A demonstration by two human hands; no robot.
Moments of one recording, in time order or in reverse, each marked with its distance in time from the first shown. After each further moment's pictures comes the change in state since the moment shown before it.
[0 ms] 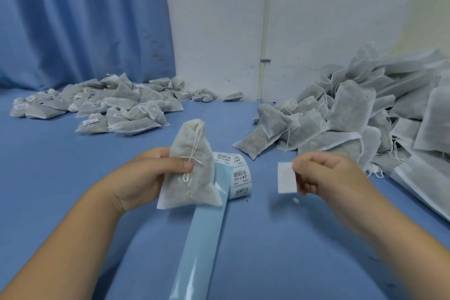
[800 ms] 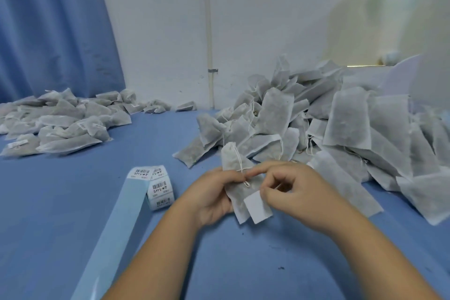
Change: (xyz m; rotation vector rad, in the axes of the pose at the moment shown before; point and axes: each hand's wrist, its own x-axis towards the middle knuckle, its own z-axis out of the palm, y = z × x) left_hand 0.090 -0.039 0.208 -0.263 -0.136 -0.209; right_hand -0.046 -0.016 -0.086 -0.441 -0.050 -0.185
